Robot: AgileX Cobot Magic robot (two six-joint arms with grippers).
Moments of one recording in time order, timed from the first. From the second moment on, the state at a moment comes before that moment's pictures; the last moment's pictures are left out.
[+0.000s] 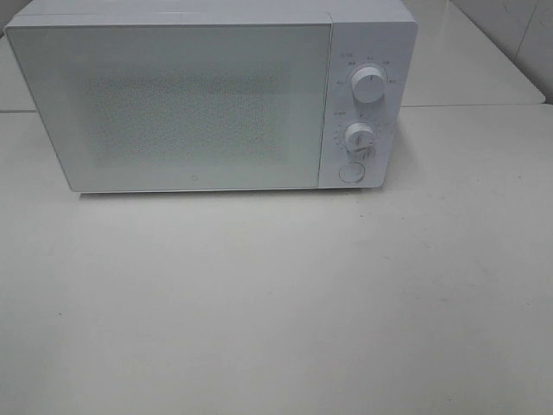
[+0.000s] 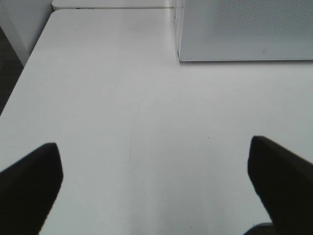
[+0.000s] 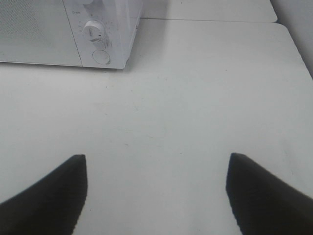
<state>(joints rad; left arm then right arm) 0.02 0.00 -0.52 -0.03 1.08 0.03 0.08 0.00 -0.50 0.02 1.00 0.00</state>
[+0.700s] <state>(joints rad) 0.02 0.00 -0.52 -0.03 1.08 0.03 0.08 0.14 -0.52 0.02 0.92 0.00</state>
